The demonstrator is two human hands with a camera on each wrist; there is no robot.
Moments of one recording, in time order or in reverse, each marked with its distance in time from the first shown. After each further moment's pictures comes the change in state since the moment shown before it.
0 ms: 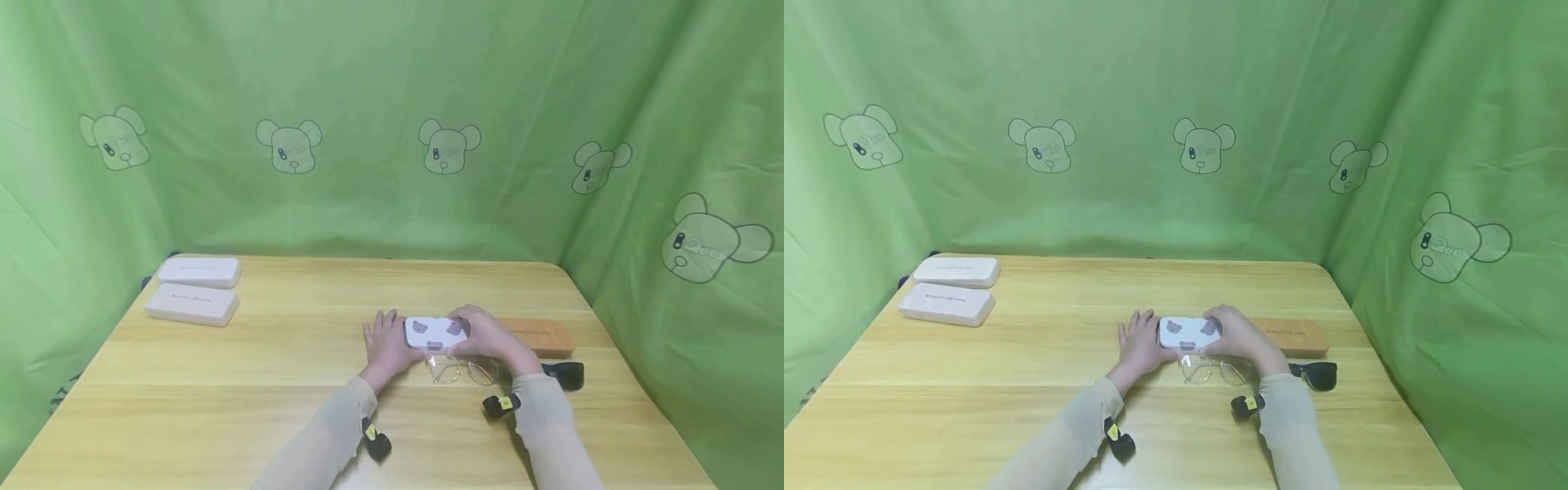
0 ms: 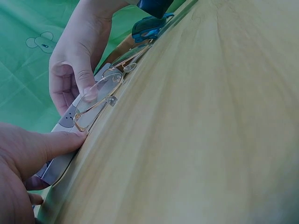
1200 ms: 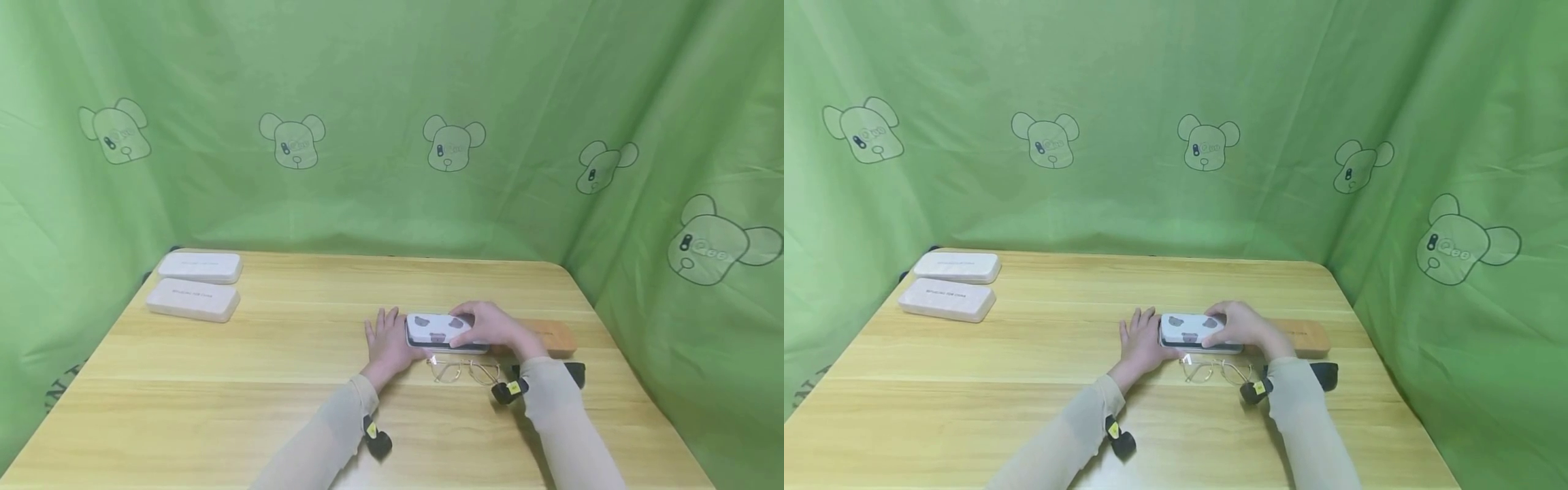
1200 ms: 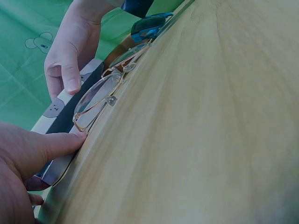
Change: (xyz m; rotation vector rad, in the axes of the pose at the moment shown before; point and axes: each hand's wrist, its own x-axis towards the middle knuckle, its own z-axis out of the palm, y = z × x) left_hand 0.003 -0.004 0.002 0.000 -0.017 -0.002; right_hand 0.016 0.006 -0.018 0.051 -0.127 0.019
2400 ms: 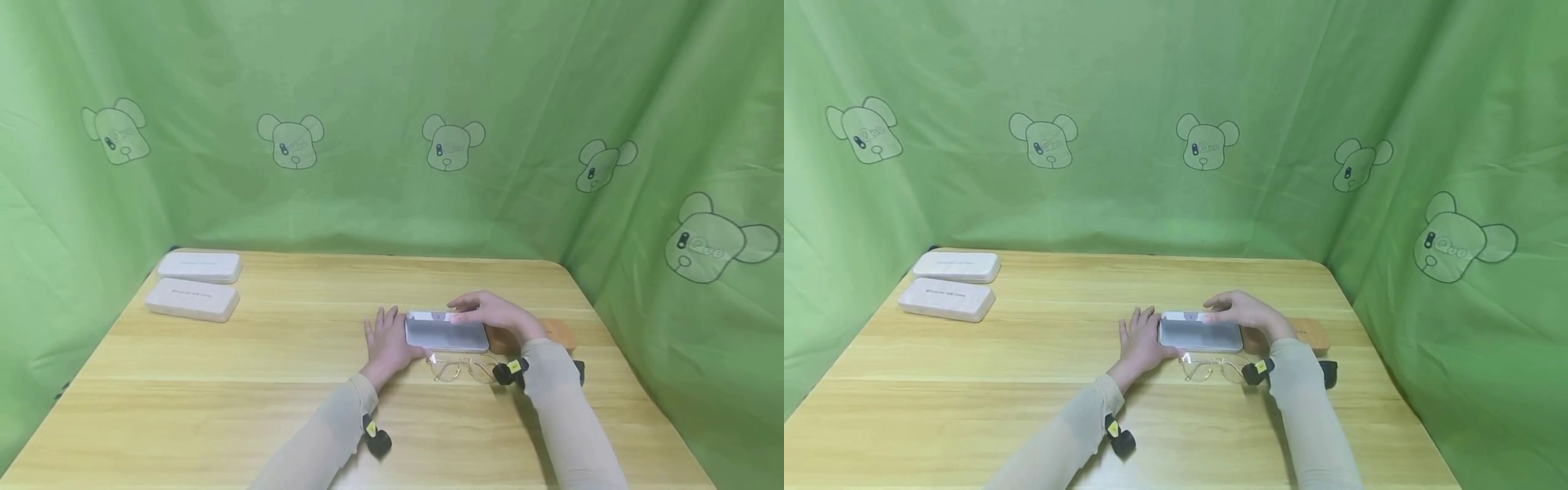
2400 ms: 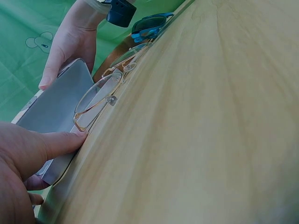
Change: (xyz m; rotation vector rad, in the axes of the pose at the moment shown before) left_hand -0.004 0.002 -0.004 -0.025 0.007 0.013; right_hand 0.012 0.019 -0.018 0.293 -0.136 0.050
